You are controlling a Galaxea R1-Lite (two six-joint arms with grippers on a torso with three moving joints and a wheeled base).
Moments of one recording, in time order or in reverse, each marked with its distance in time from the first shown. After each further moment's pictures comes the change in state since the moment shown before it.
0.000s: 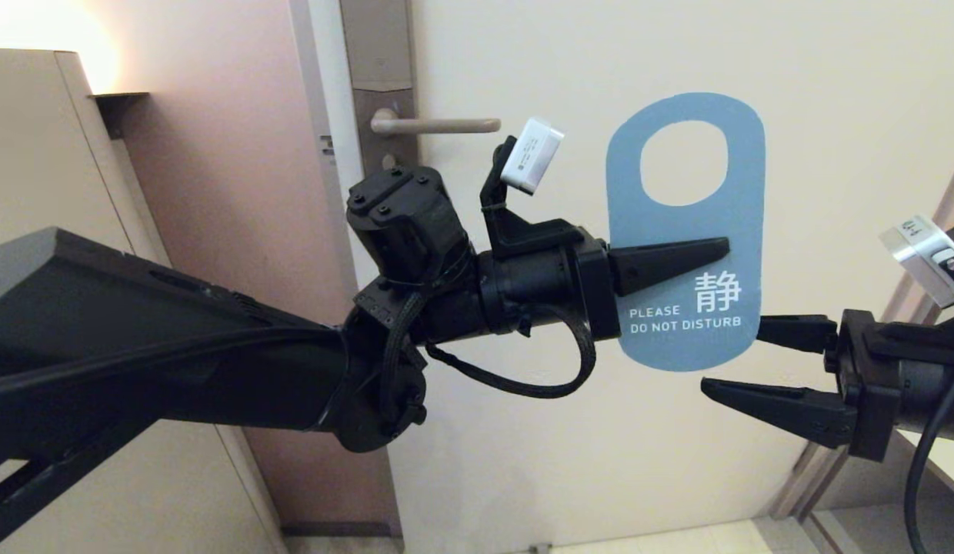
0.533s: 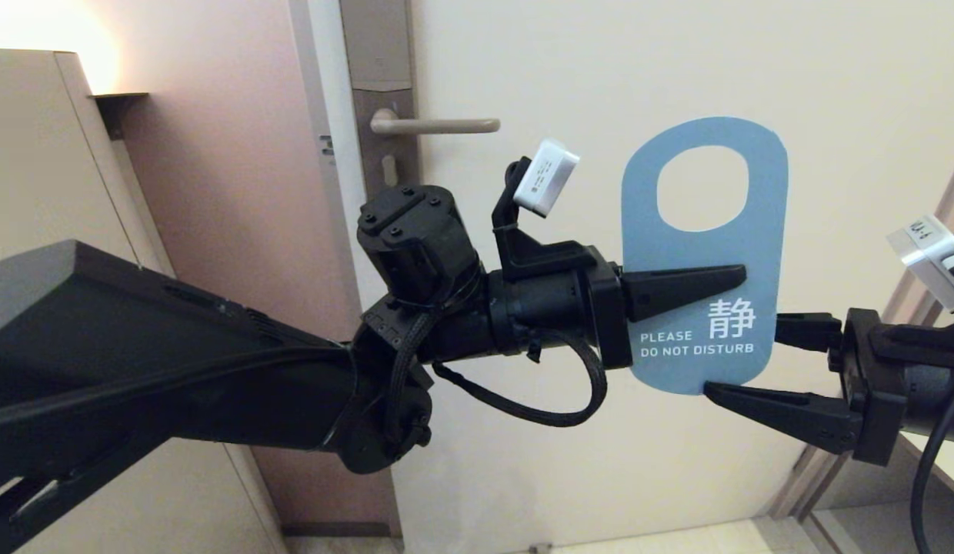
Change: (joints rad) left arm -0.024 0.005 0.036 -0.026 -0.001 0.011; right arm 0.000 -0.010 0.003 -0.001 0.000 -0.037
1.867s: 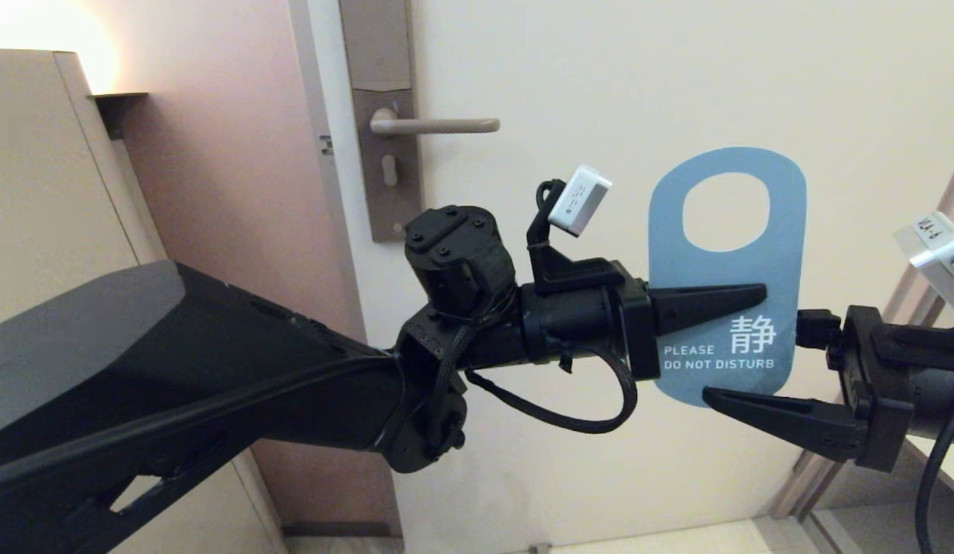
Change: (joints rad) left arm -0.023 0.089 -0.083 -0.003 0.001 0.000; right arm 0.029 -0.011 -0.006 0.000 0.000 -0.021
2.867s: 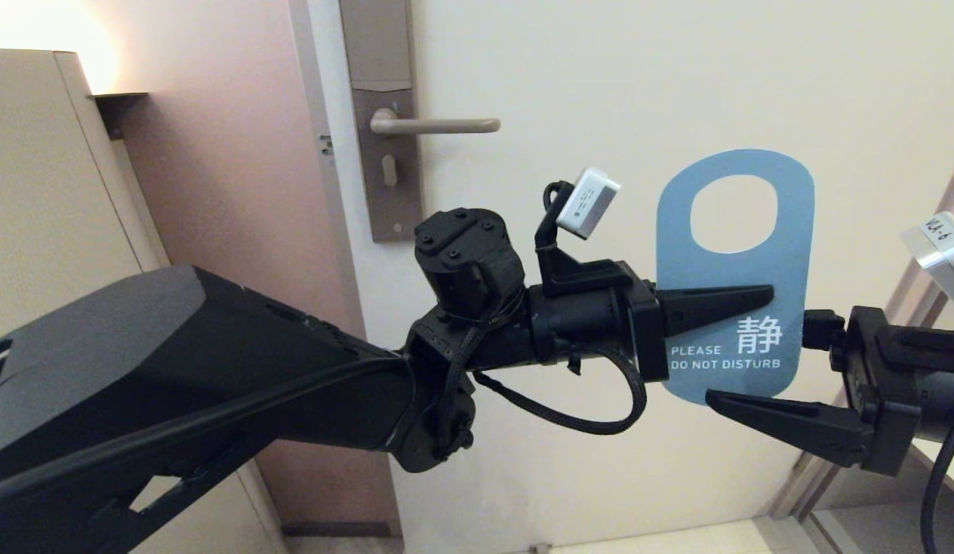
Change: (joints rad) left arm -0.009 0.020 -0.026 0.001 0.004 0.014; right arm 0.007 -0.011 0.004 0.000 -0.002 0.000
